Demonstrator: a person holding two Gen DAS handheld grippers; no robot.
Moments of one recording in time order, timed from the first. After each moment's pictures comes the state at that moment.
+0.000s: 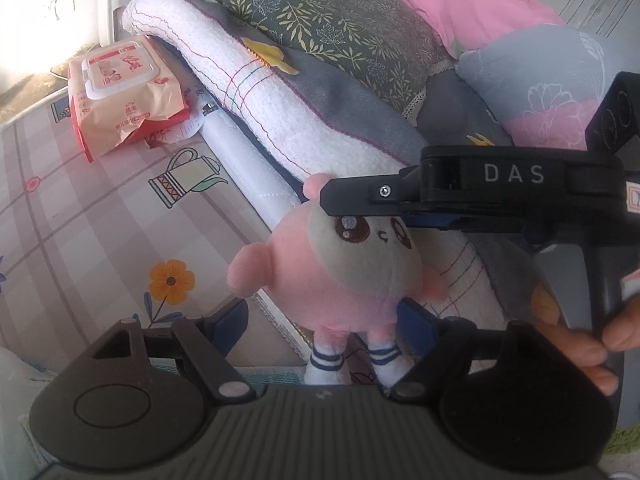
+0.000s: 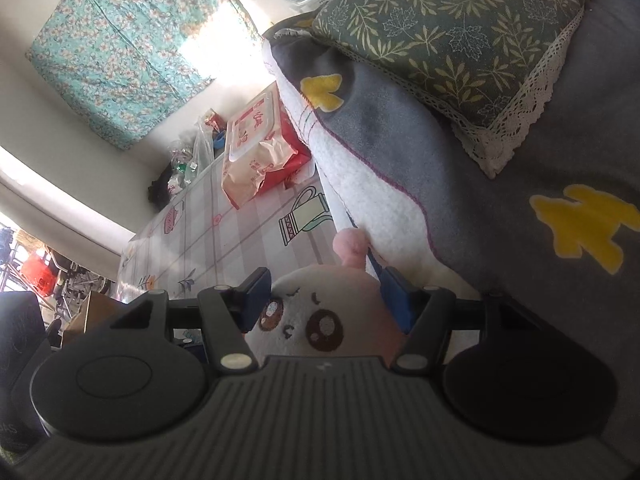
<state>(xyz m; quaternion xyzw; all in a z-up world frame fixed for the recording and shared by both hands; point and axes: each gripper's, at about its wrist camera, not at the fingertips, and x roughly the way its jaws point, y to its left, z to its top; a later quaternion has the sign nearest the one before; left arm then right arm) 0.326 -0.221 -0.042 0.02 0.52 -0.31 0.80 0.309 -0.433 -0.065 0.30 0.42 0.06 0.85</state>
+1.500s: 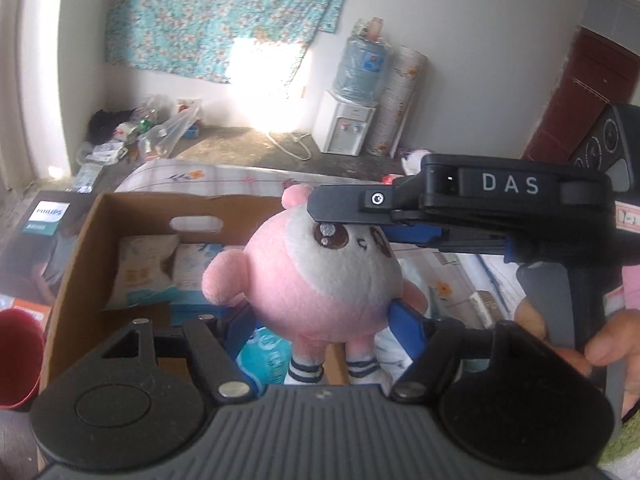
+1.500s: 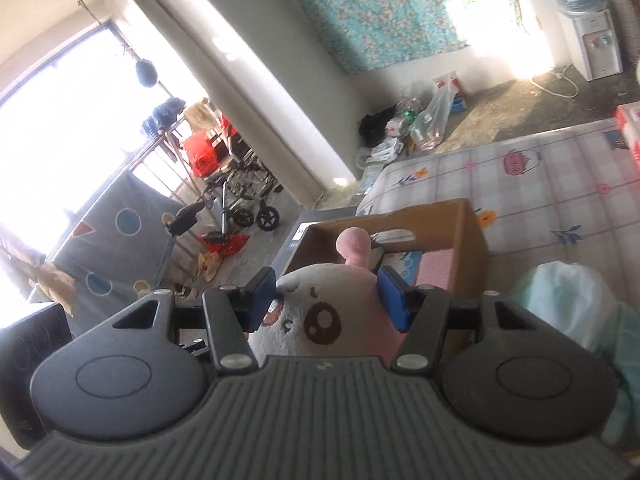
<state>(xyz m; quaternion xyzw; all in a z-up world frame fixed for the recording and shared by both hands) 0.116 0.133 0.106 -0.11 0.38 -0.05 0.92 0.210 -0.043 0.120 0.19 0.36 0.37 0.83</state>
